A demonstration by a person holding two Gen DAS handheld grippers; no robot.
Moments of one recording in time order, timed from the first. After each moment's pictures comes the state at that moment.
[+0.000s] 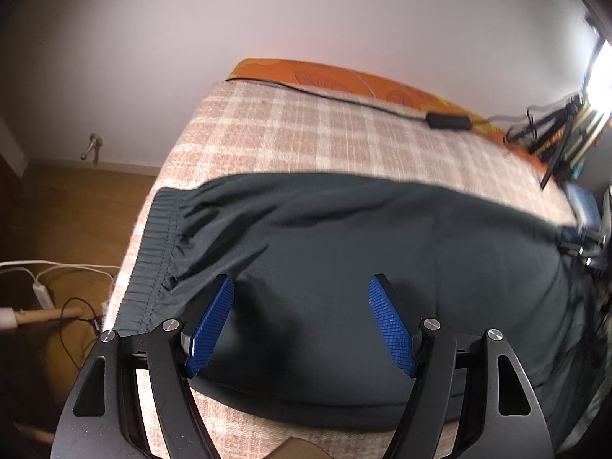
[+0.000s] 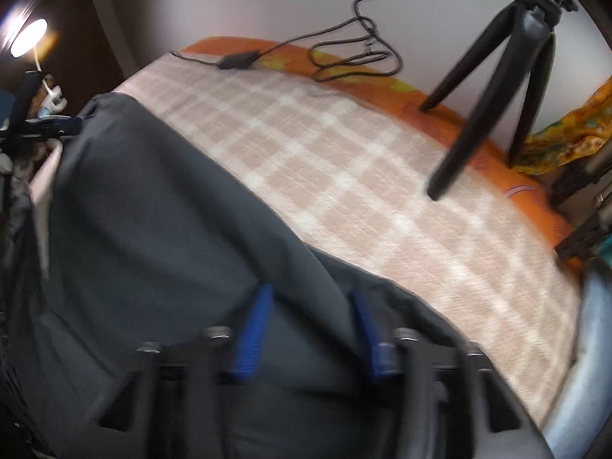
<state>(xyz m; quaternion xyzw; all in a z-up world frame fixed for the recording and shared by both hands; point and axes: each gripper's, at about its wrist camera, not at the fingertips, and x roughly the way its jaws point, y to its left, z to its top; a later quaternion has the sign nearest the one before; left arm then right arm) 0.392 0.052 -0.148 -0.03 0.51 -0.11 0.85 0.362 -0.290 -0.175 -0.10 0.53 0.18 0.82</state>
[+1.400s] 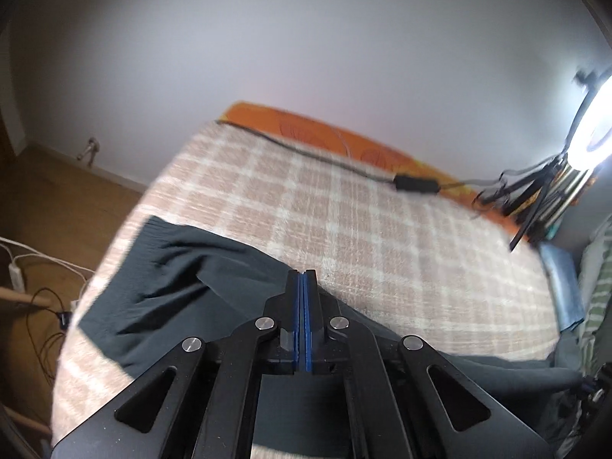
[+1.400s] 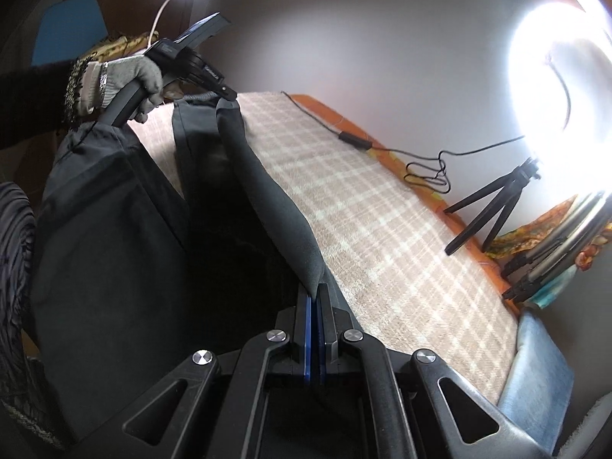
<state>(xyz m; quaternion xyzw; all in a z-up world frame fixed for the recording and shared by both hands) 0.378 0.037 -0.122 -0.11 0.43 -0.11 0.89 0.171 -0.194 -0.100 -0.25 0.37 0.21 0.87</state>
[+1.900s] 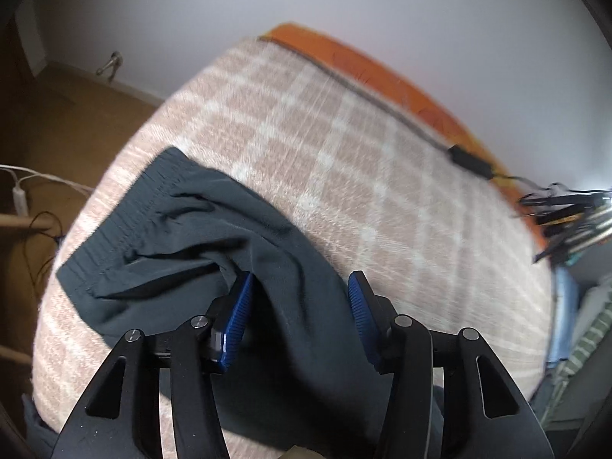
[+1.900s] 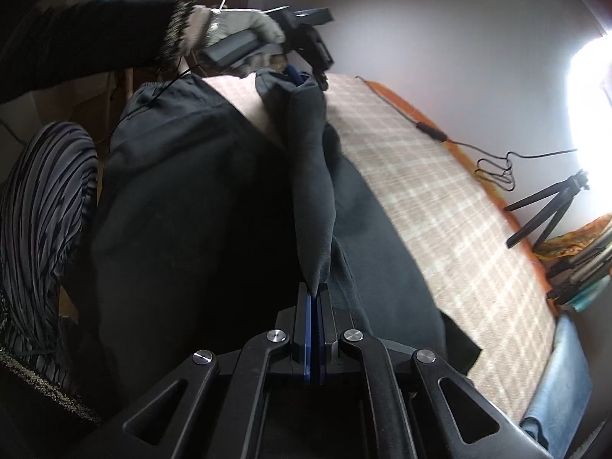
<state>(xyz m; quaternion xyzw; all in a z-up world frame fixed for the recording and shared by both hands) 0.423 0.031 -0.171 -0.16 0.57 -0.03 0.81 0.116 -0.158 -0.131 -0.27 0.41 0.29 0.82</state>
